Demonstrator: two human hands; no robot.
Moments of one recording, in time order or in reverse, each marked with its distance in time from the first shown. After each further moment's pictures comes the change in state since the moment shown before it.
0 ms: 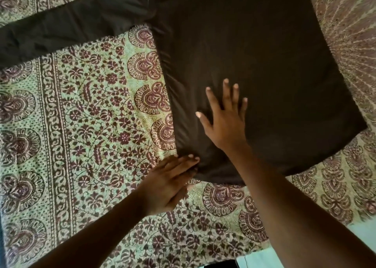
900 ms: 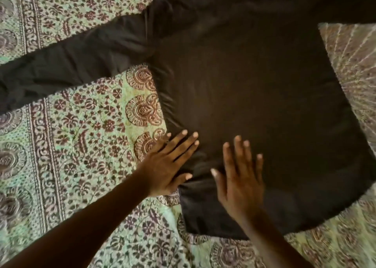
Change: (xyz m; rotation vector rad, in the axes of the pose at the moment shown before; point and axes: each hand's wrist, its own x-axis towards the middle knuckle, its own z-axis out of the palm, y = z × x) left_hand 0.112 -0.135 -0.042 0.214 -0.127 -0.053; right_hand -0.019 0.009 -0.007 -0.043 -0.012 0.037
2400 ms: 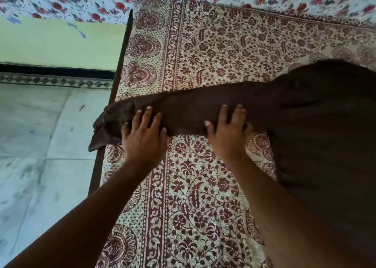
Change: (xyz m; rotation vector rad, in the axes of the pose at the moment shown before) left_hand -0.149 -0.310 -0.079 -0.129 0.162 -1.067; right_hand 0.301 -0.351 0.014 -0.013 -0.187 -0.043
